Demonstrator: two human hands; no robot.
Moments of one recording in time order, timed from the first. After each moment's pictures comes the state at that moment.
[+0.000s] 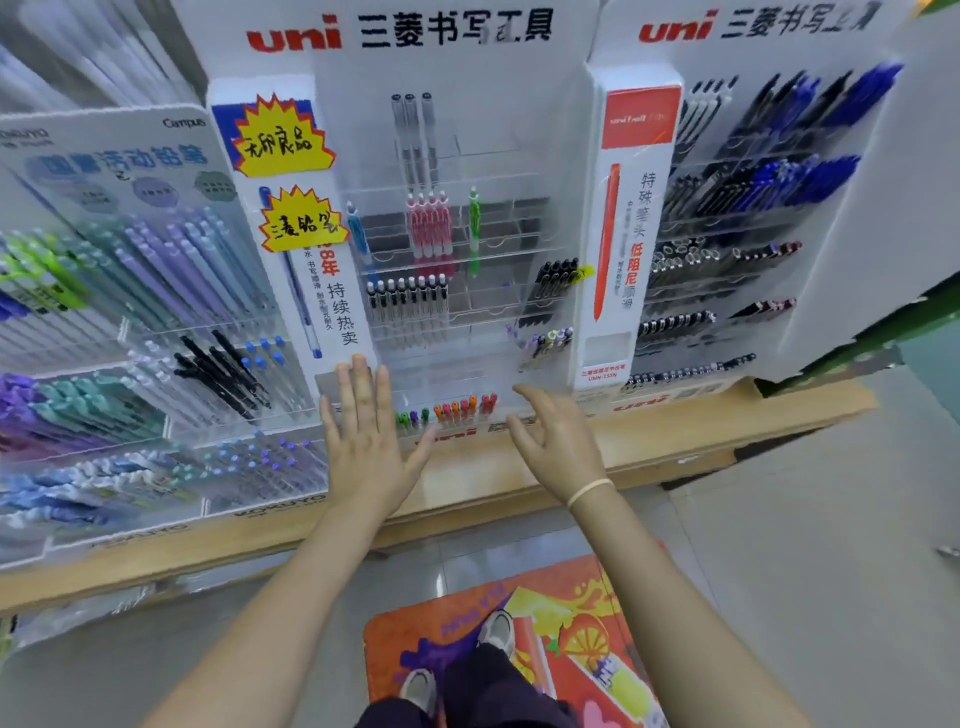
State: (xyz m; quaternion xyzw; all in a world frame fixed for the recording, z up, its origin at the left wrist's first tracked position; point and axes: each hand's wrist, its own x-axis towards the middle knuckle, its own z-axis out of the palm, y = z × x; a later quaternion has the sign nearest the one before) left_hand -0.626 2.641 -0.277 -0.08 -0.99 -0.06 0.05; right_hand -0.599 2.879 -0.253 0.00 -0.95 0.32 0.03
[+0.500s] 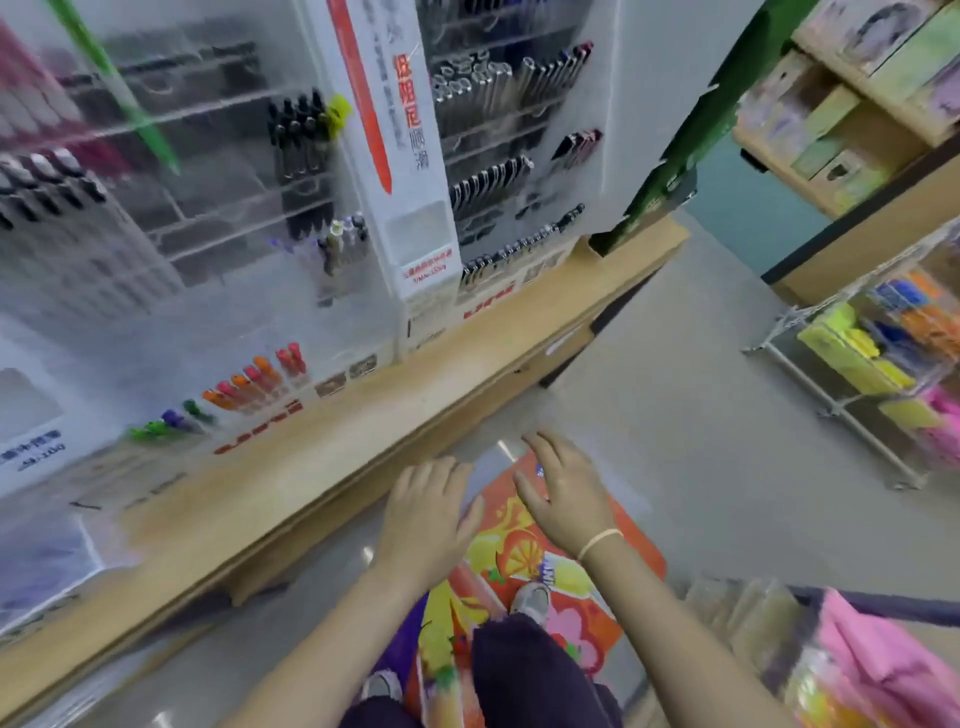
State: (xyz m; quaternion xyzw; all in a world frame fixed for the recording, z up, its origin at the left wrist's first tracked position) left_hand -0.529 2.785 -0.399 -0.46 -0.86 -0.22 -0.05; right_hand -0.425 2.958 -0.387 -0.27 -0.94 0.20 -0.01
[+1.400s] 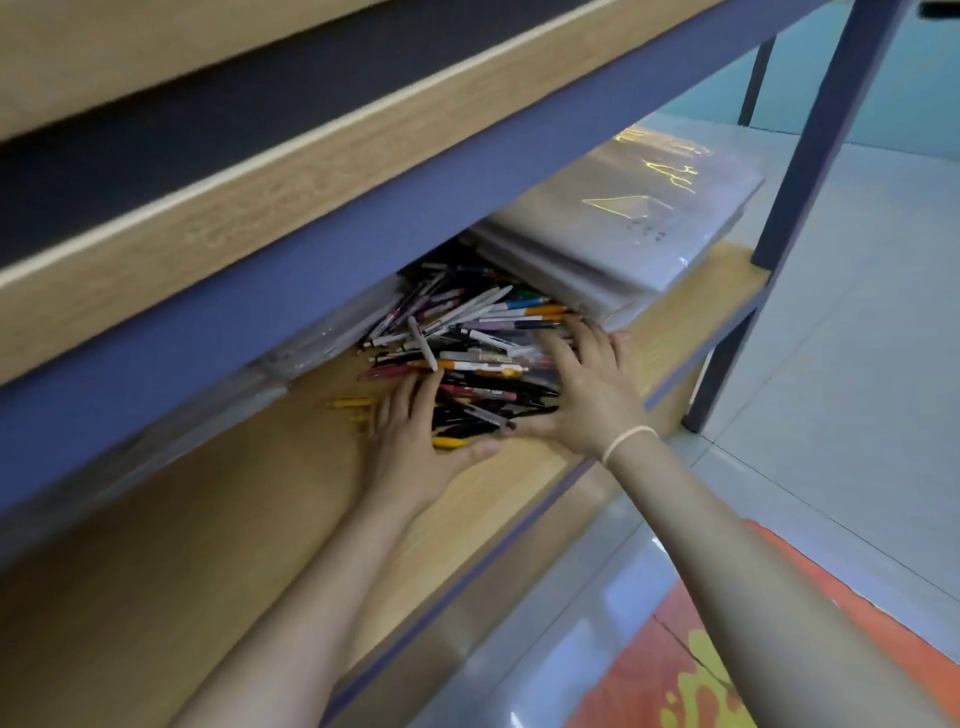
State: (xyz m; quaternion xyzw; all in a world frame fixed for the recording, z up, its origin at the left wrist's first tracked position) left_hand -0.723 2.980 -0.789 -0.31 -0.93 -0.20 -0.07; right_hand -0.622 3.176 -0.797 -0.21 -0.95 0.16 0.16
